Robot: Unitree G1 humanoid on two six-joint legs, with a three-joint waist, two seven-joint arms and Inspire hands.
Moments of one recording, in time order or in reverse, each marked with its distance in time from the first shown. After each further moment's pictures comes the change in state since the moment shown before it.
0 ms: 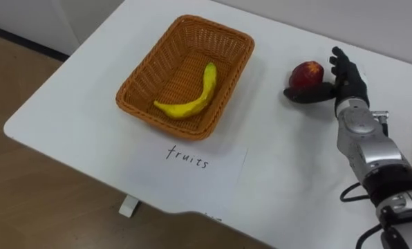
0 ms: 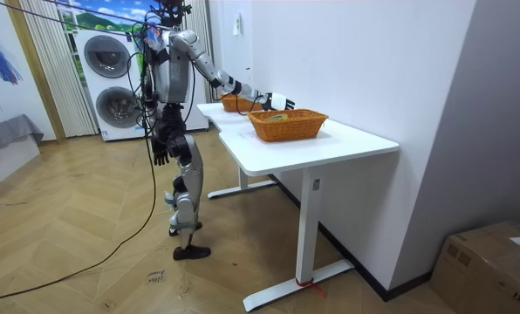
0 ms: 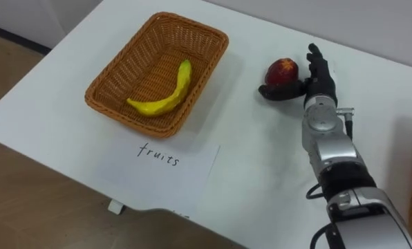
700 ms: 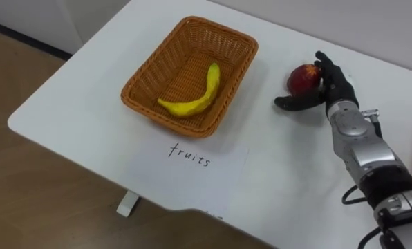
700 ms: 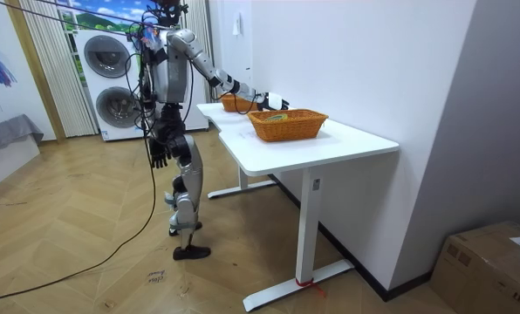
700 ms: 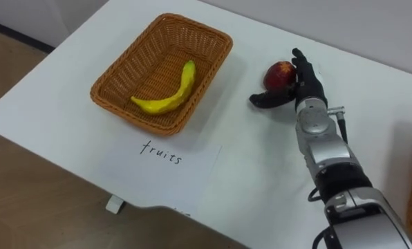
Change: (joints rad) left arm -0.009 0.008 -0.067 0.040 0.002 0.001 -0.024; right arm 0.000 0.002 0.062 0.012 -0.082 0.000 0.059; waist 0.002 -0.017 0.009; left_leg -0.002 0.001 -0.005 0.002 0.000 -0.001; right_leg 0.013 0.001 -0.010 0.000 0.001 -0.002
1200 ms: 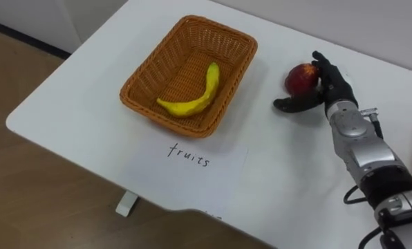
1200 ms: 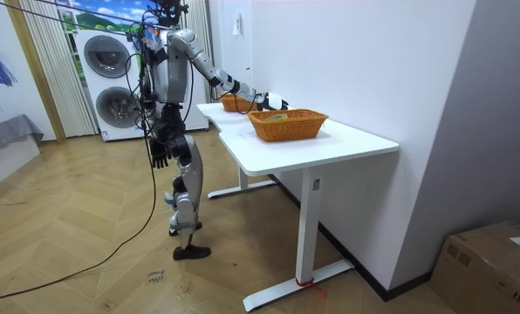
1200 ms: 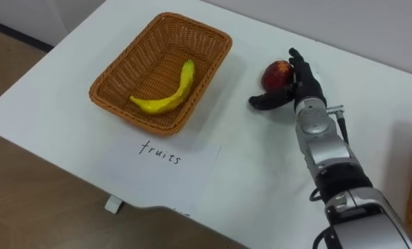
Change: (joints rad) left arm -0.001 0.010 -0.001 -0.001 0.000 0.001 -0.016; right arm 0.000 -0.004 0.000 0.000 -0.004 0.000 0.027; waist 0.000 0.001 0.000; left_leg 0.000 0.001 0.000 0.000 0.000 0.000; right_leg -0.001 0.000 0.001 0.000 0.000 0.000
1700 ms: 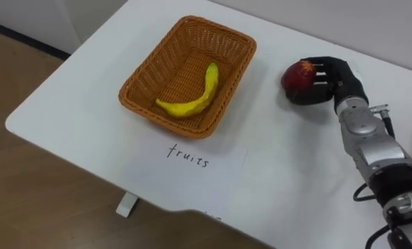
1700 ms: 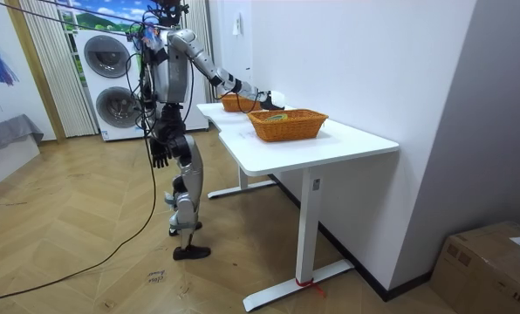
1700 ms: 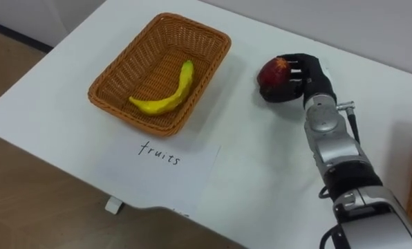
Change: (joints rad) left arm 0.000 0.002 0.000 -0.001 0.000 0.001 0.001; right arm -0.004 -0.024 -0.004 -0.001 -0.031 -0.008 0.013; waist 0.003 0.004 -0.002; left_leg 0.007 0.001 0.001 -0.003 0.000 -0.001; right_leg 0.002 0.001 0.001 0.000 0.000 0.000
